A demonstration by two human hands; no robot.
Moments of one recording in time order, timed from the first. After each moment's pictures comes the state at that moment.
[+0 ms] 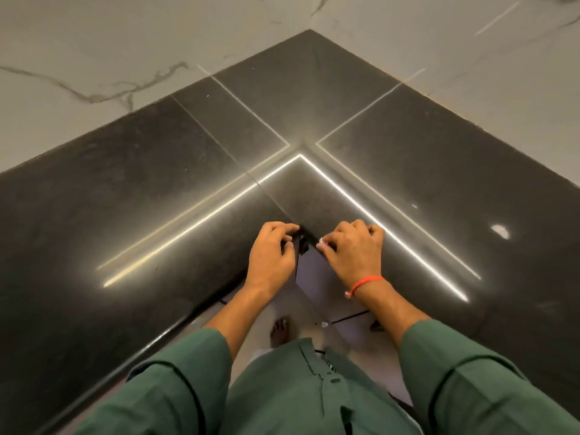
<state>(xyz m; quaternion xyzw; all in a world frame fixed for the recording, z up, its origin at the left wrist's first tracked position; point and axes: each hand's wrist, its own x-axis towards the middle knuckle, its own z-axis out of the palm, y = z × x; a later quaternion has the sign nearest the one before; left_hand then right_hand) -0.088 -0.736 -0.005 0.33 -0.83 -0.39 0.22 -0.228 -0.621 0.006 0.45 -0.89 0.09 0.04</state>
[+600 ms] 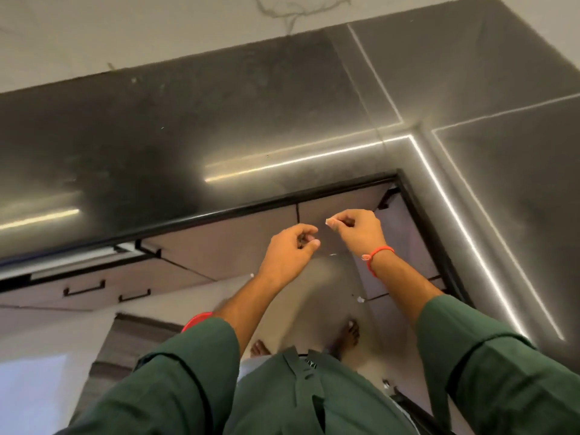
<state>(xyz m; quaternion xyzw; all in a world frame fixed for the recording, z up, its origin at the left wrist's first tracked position) 0.087 -0.618 0.014 0.55 -0.69 -0.45 0.17 -0.092 -0.607 0.009 0.46 -0.74 0.30 -0.38</state>
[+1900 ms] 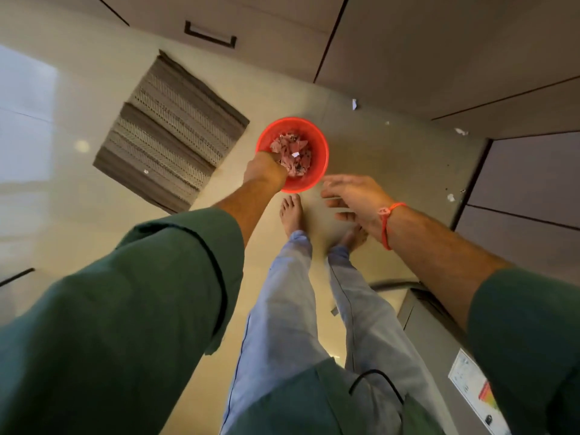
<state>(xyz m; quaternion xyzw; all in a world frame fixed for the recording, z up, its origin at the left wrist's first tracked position) 0.516 -0.494 -0.294 0.80 -0.30 -0.52 0.01 0.343 -0.499 -0.214 0.26 -0.70 -0.02 -0.66</state>
